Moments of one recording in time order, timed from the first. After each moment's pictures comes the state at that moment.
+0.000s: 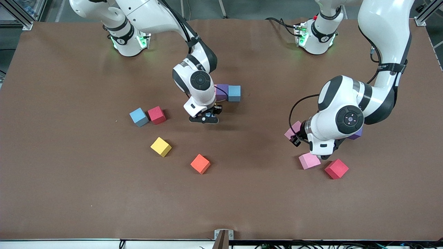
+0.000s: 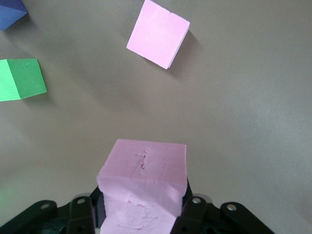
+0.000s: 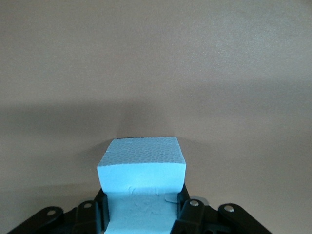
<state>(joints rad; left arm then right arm) -0.05 0.48 -0.35 -1.59 0.04 1.87 -1.17 0.81 0.58 -0.03 -1.81 0.08 2.35 0.80</state>
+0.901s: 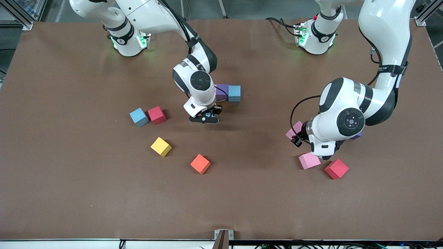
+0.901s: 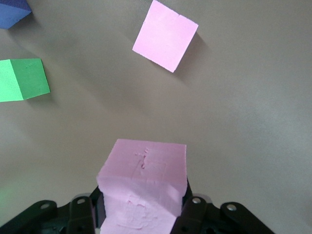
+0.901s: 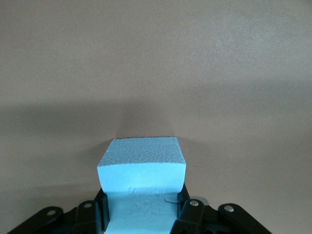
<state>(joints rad) -0.04 0.49 -0.35 -1.59 0.04 1.87 -1.18 0.81 0.59 -0.03 -1.81 0.08 2.35 0.80</state>
